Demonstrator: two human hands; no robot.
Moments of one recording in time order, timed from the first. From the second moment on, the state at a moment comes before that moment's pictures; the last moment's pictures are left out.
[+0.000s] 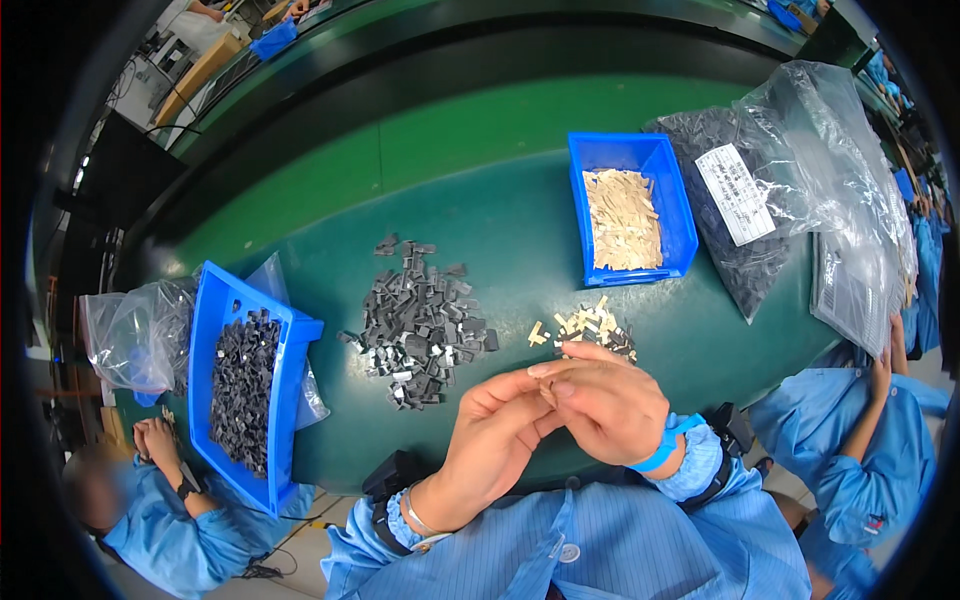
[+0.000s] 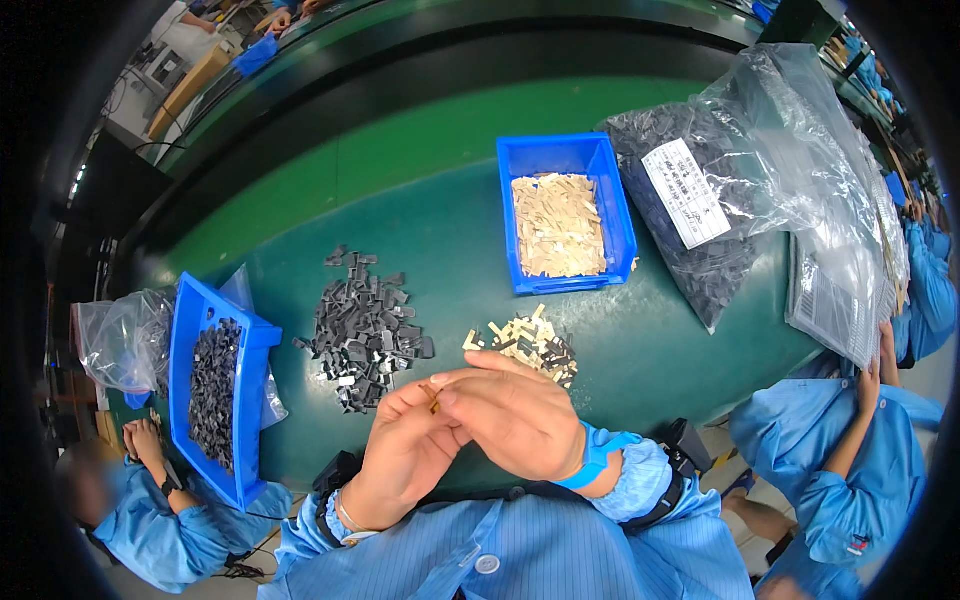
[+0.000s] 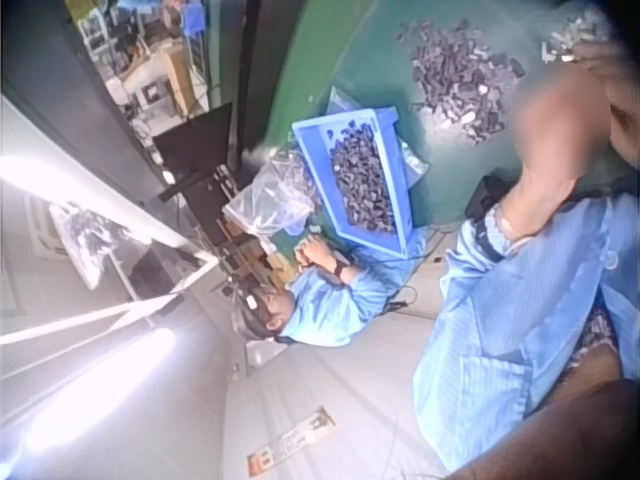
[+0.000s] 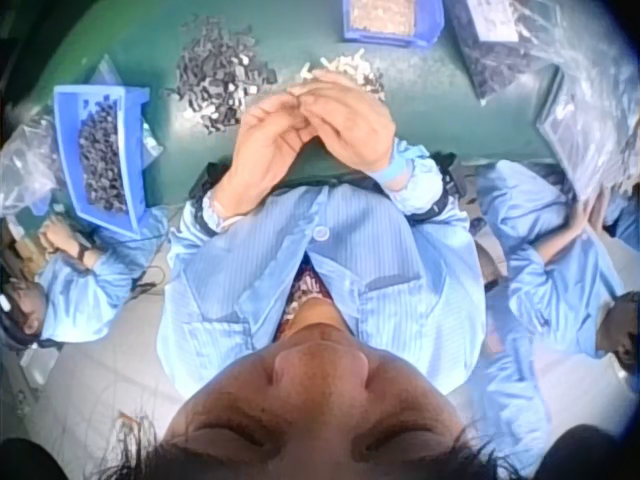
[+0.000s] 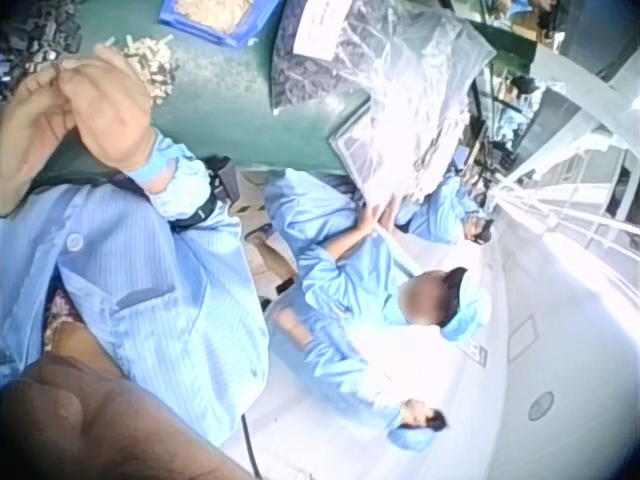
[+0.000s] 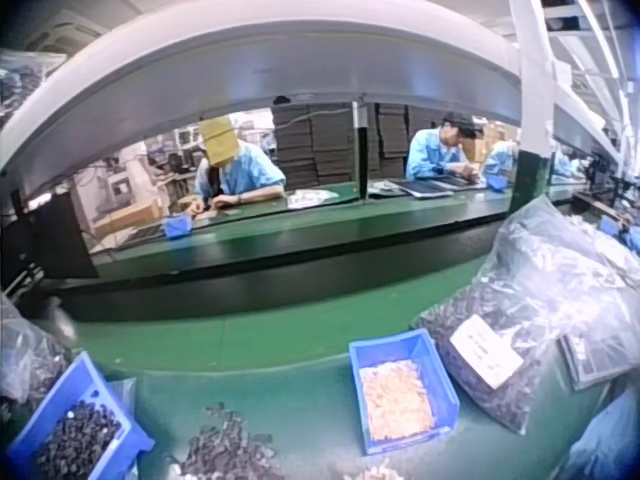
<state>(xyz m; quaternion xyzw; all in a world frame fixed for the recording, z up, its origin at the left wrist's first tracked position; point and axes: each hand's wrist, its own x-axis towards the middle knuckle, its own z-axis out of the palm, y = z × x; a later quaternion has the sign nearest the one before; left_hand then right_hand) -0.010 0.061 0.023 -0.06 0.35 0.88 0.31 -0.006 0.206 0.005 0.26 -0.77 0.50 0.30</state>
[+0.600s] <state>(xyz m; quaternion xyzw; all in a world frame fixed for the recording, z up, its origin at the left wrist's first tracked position) -0.006 0.043 0.016 -0.01 0.30 0.87 0.39 0.006 0.217 0.010 0.29 -0.76 0.52 0.23</state>
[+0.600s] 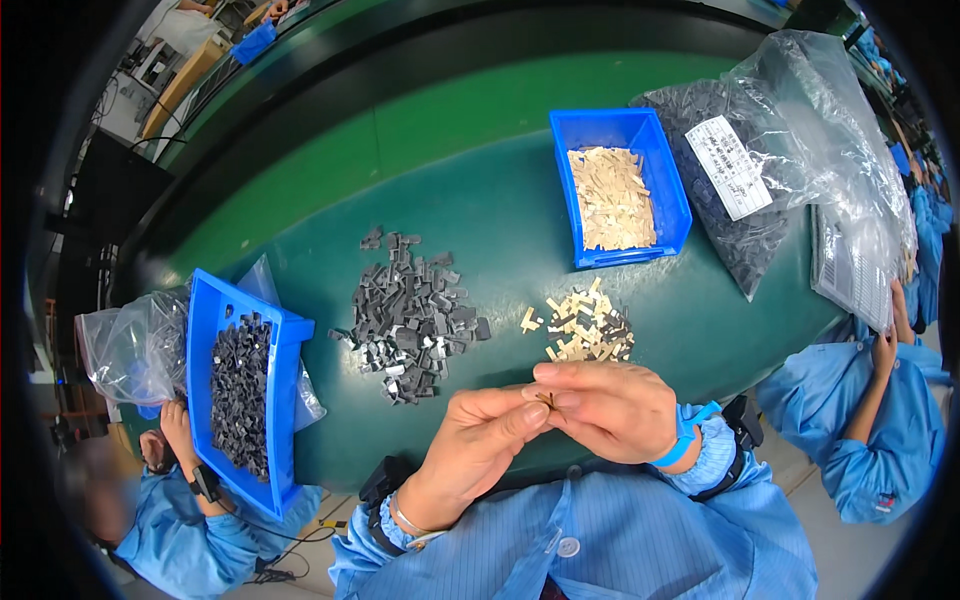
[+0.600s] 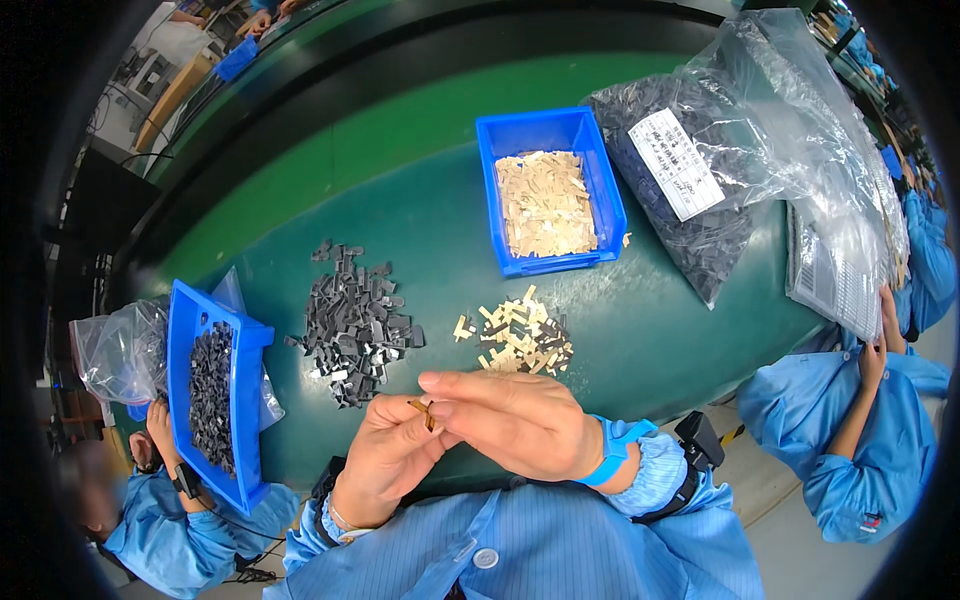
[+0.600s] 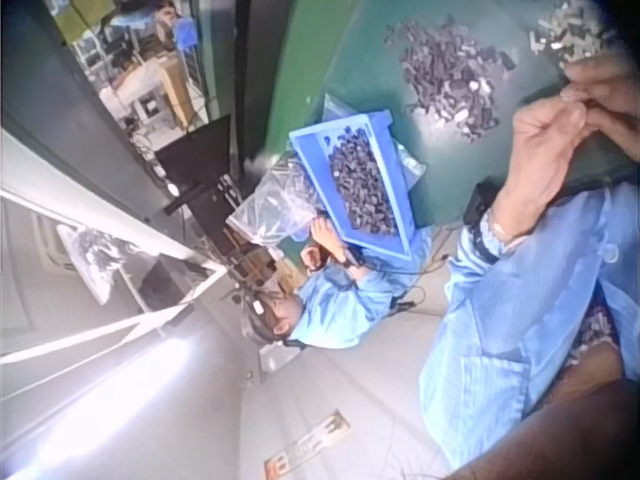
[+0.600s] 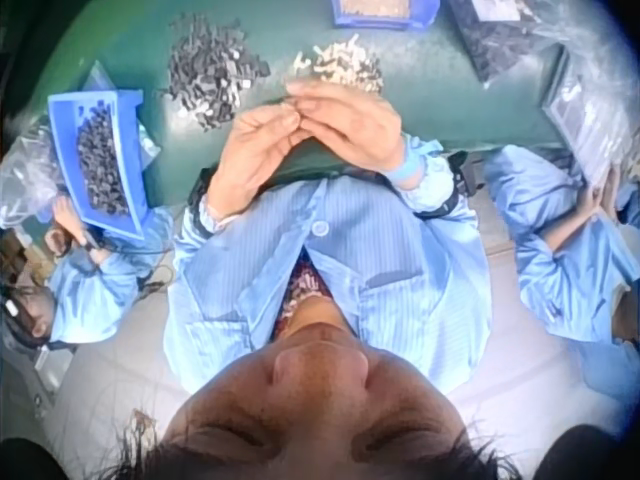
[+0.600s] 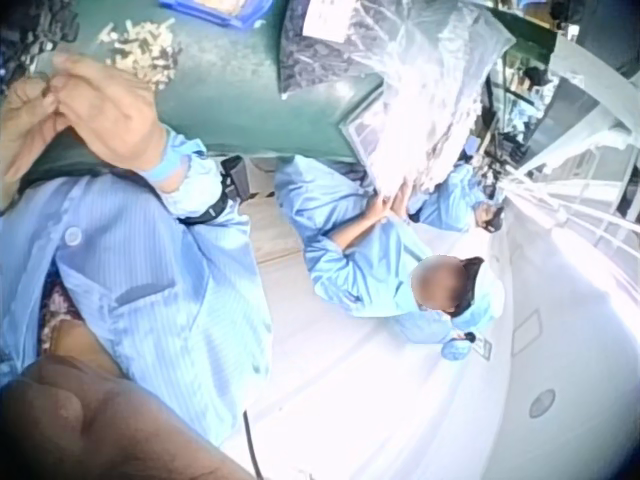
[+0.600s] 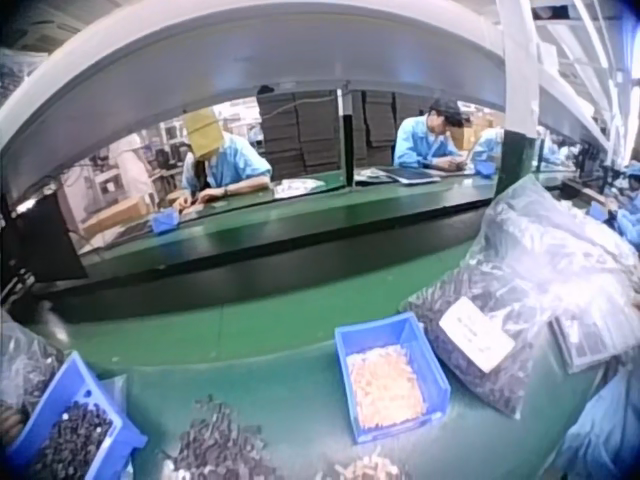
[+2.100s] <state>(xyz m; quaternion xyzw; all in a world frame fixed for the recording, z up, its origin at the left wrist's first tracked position) 0.000 0.049 0.027 0.09 0.62 0.76 0.18 0.015 0.209 0.012 0.02 -0.53 0.85 -0.01</state>
